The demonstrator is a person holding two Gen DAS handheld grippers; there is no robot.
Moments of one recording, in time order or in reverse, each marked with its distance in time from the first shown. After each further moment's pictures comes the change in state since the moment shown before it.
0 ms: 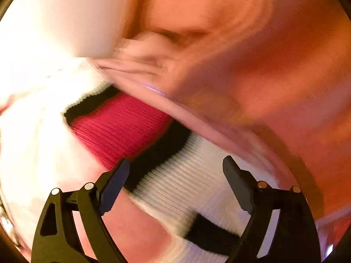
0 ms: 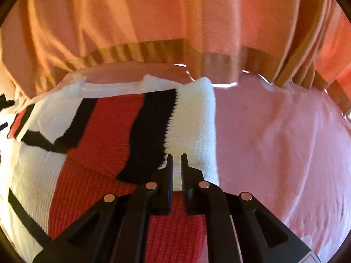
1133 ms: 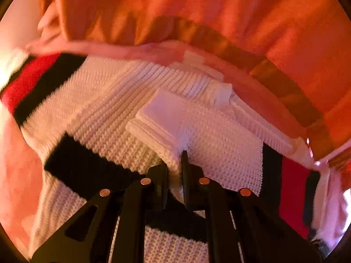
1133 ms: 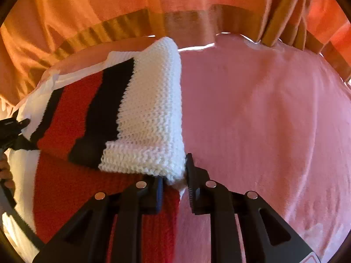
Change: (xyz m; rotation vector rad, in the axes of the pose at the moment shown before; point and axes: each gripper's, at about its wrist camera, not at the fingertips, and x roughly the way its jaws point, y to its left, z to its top) left arm 0.028 -0.161 -0.145 0.379 0.226 -0.136; right arm 0.024 -0.055 -0.014 0.166 0.139 0.002
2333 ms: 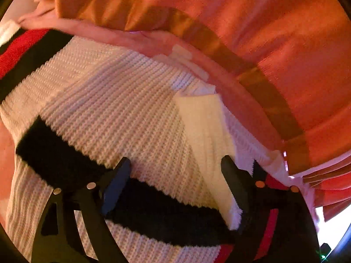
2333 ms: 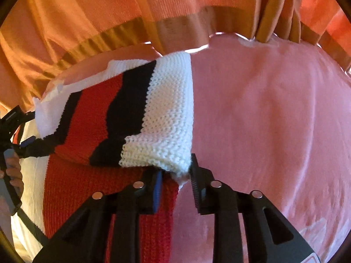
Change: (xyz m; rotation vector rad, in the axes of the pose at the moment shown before) left arm 0.014 -0.002 0.007 -0.158 0.057 -0.145; right arm 0.010 -0.012 -0.011 0.058 -0.029 0.034
